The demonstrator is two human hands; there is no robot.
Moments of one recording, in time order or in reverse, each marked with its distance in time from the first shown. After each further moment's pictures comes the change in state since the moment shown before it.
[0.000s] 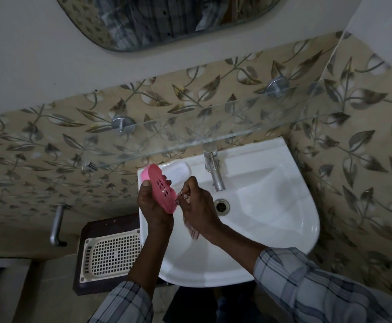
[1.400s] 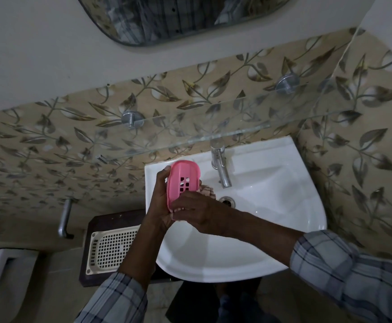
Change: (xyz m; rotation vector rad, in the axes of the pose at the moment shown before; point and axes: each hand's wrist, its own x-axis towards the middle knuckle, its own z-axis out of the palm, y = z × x) left_hand 0.002 0.022 -0.002 -0.079 -0.442 -0.740; right_hand 0.000 -0.010 -0.038 -0.242 -0.511 -0.875
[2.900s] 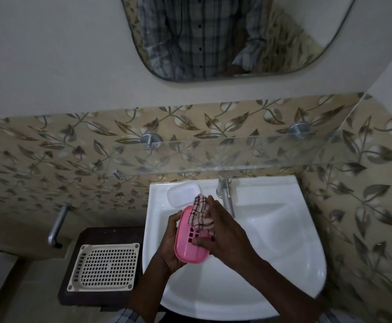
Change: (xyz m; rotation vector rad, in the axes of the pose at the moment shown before) left_hand 0.002 -0.041 -0.023 -0.160 -0.149 0.026; right_hand -0.016 -0.006 -0.014 0.266 0.016 0.878
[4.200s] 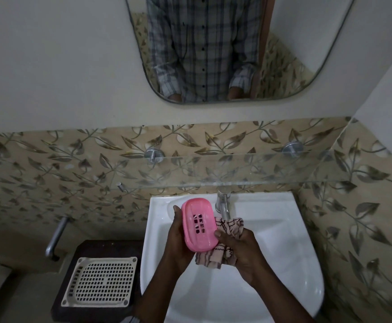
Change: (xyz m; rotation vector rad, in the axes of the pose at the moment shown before) left_hand 0.011 0.011 0.045 0.186 0.359 0.238; right_hand -0.006 0.023 -0.018 1.147 0.135 0.404
